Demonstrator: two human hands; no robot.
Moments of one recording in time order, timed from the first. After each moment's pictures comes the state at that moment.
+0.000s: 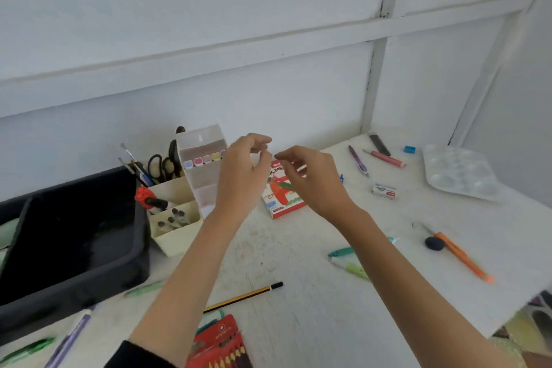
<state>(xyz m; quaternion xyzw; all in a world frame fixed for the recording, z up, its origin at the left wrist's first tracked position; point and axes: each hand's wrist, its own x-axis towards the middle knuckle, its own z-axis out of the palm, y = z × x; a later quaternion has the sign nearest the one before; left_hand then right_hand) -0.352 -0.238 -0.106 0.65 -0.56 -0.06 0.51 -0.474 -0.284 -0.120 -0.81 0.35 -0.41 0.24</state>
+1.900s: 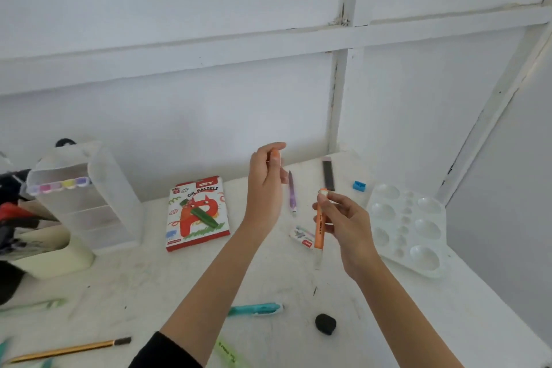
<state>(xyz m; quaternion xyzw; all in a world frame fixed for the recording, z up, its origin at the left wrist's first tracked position) -0.551 -0.420 -0.140 0.58 -0.43 -0.18 0.67 -0.677 -0.444 -0.182 -0.48 0.47 -0.44 0.60</state>
